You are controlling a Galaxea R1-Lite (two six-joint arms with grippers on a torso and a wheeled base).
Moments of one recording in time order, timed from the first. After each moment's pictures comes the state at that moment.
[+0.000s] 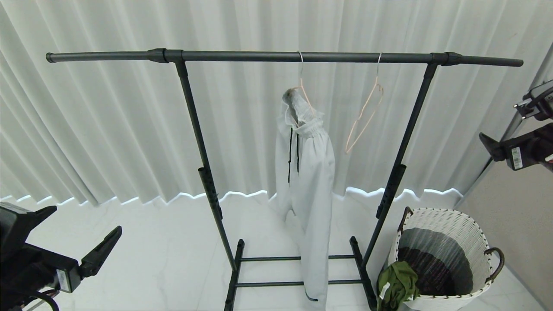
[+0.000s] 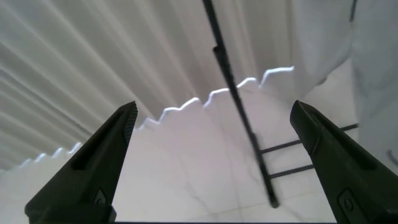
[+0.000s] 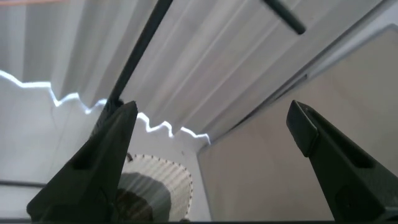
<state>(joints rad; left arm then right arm) 0.16 1.11 -0.07 -0.94 -0.23 0.43 0.13 1.39 -0.73 -0.73 -0.21 -0.54</state>
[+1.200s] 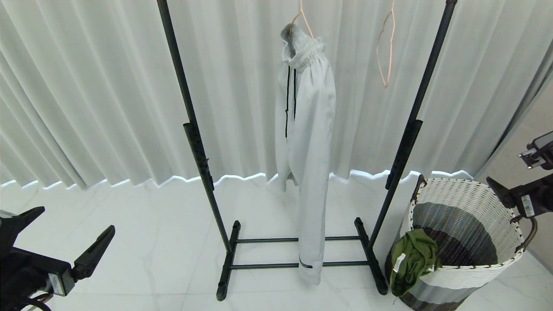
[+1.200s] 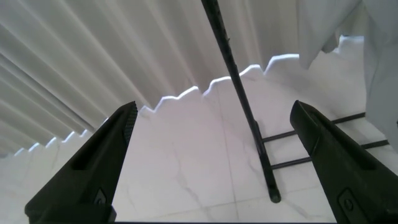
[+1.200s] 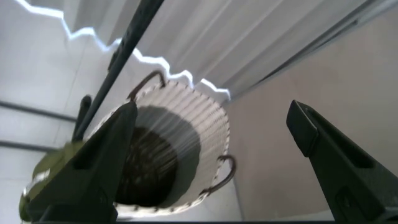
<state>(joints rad) 0.13 1.05 -0.06 -0.95 -0.15 0.43 0.12 1.29 -0.48 -0.73 -0.23 -0.54</state>
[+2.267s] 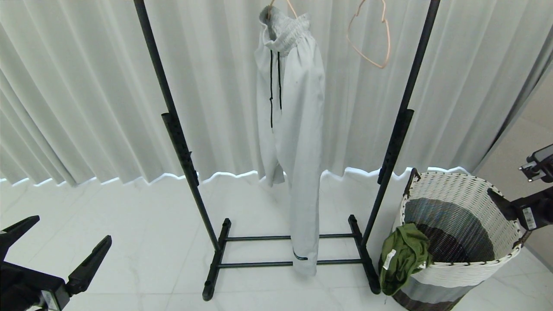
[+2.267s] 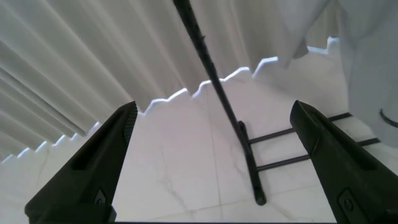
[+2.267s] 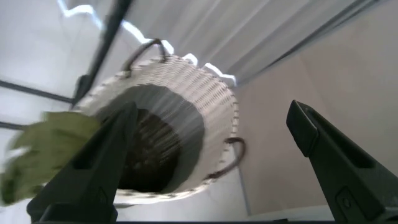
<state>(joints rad) 0.13 0.99 0.00 -0.94 -0.16 0.43 0.11 1.28 -0.43 -0.73 -0.22 -0.54</state>
